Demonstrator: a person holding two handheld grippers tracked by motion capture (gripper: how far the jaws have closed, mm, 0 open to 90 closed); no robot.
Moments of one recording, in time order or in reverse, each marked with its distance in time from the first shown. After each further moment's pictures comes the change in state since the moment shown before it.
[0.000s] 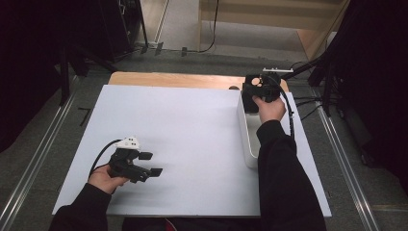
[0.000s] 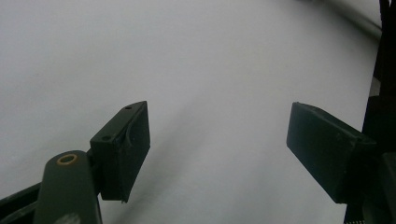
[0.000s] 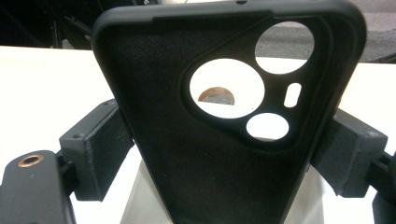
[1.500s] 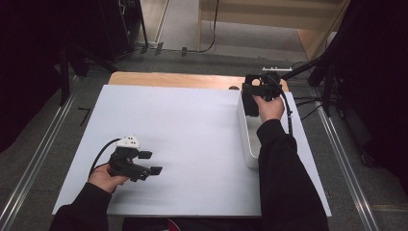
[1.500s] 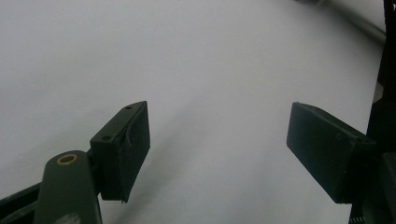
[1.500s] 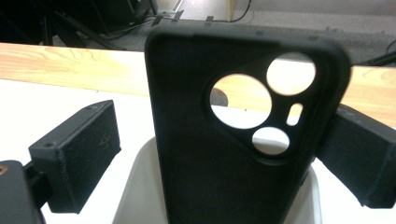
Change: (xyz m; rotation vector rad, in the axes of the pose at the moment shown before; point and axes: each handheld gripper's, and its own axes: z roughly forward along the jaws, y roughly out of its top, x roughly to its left) left arm 0.003 0.001 -0.001 -0.002 0.014 -0.014; right arm 0.000 0.004 0.001 0.006 -0.027 -0.019
